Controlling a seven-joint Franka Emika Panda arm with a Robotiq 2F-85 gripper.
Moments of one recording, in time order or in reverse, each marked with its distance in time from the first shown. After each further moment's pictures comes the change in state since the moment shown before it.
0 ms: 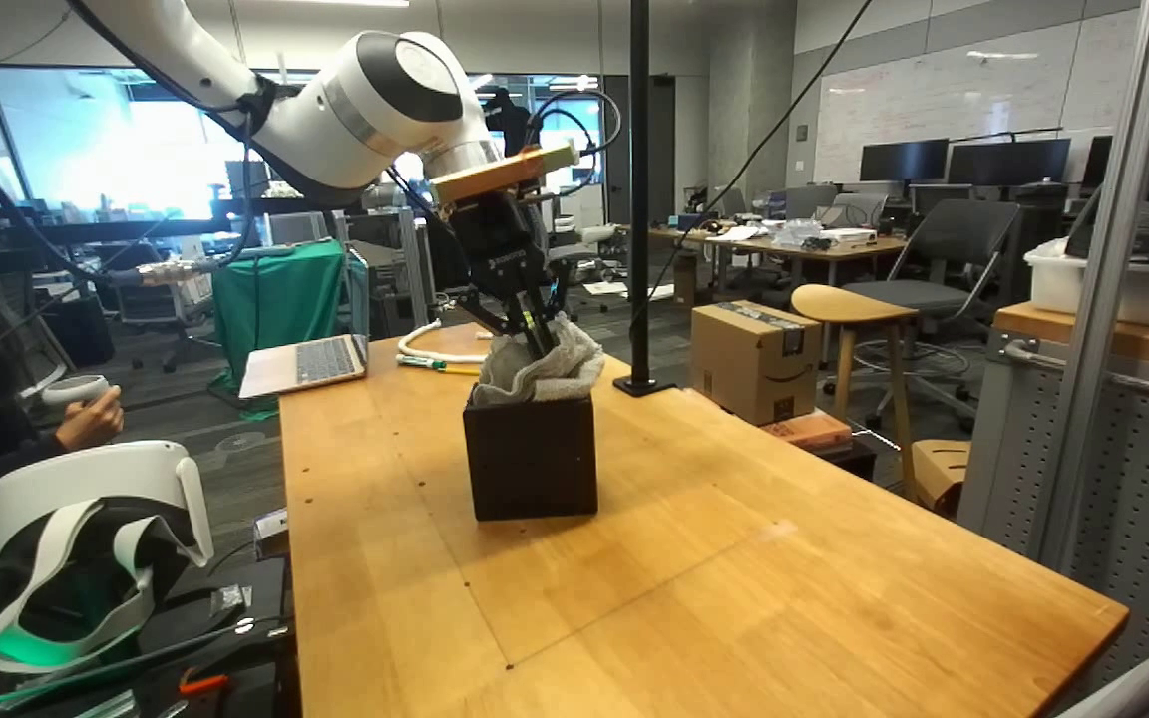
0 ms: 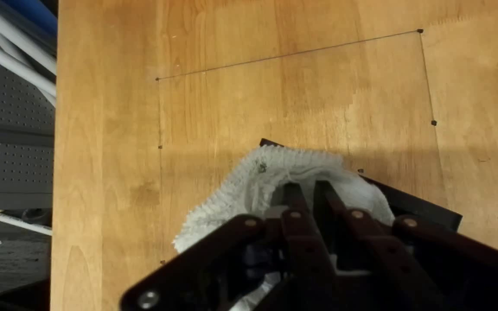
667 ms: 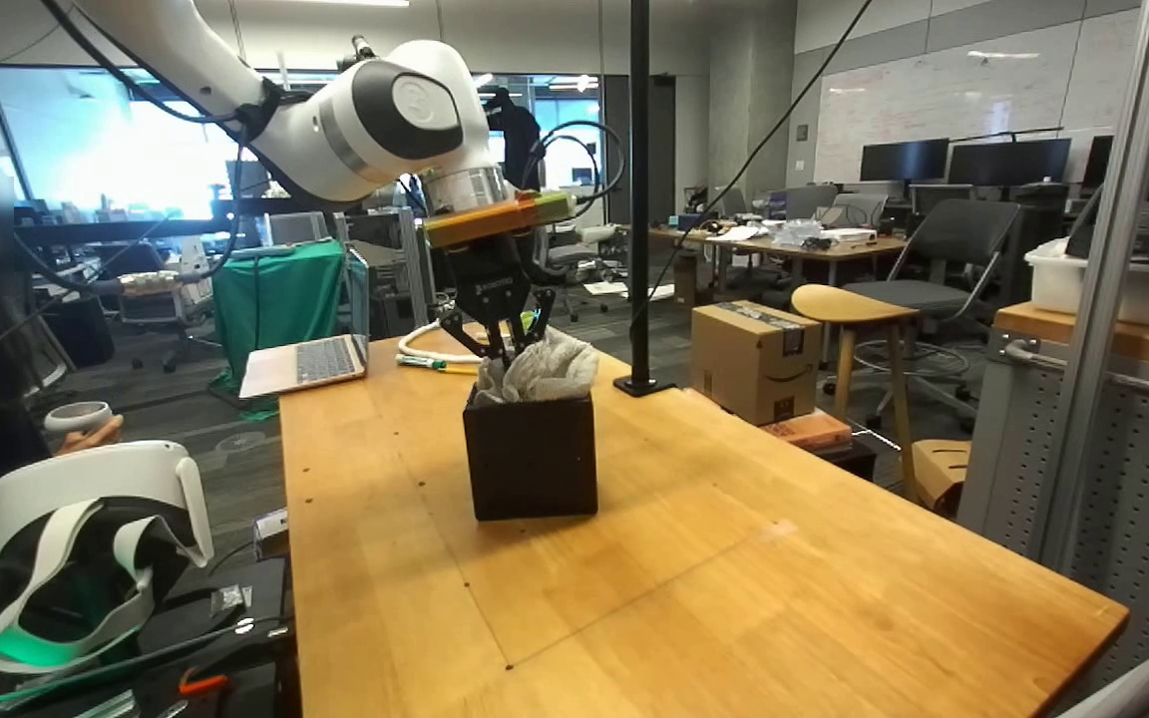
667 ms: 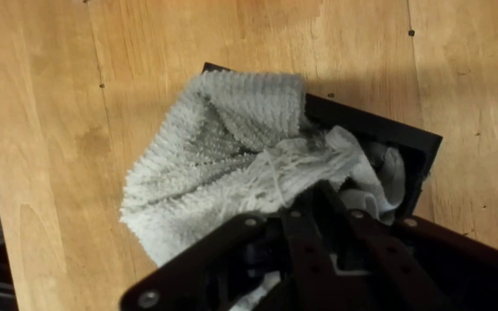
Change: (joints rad) arm -0.003 0.004 -0.011 -0.058 0.228 0.124 -0.063
